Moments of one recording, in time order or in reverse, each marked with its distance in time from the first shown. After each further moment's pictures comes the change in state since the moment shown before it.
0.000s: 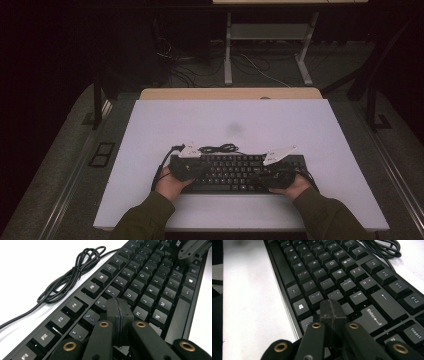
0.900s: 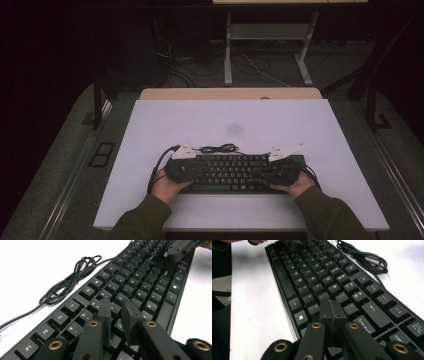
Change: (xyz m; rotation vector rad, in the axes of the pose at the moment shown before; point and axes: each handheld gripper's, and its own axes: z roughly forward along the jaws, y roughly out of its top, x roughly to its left) left arm -0.005 -0.002 -0.017 -0.059 -0.022 -0.029; right arm -0.003 0.004 -0.013 -0.087 0.005 0.012
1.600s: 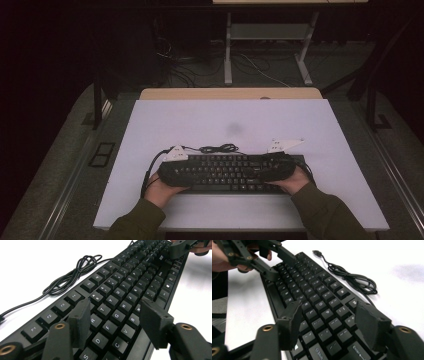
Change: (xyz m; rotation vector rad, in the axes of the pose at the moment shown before) left arm 0.000 -0.011 -0.016 -0.039 -0.003 -0.055; right arm -0.003 0.014 0.006 -0.116 -0.034 0.065
